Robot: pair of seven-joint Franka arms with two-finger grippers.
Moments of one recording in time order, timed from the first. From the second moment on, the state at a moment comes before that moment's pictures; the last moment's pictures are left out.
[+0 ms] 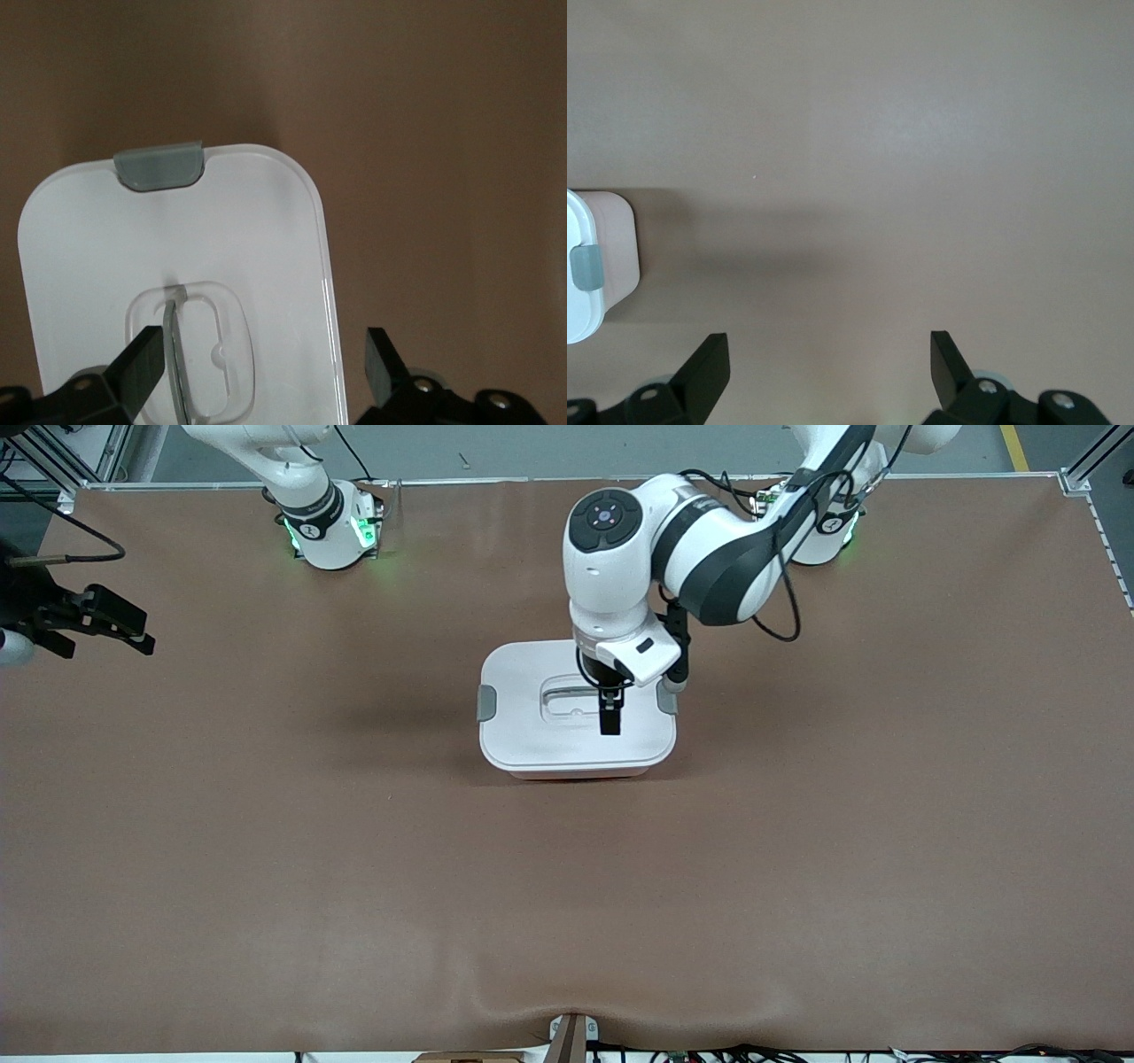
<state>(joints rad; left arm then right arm) -0.52 0.42 -0.31 -1.47 0.26 1.89 -2.33 -0.03 -0.03 0.03 -1.56 0.02 1.49 -0.01</state>
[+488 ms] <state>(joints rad) -0.42 0.35 -0.31 -1.47 0.22 1.79 -2.01 -0.03 -0.03 0.03 -1.55 0.02 1.49 -0.01</state>
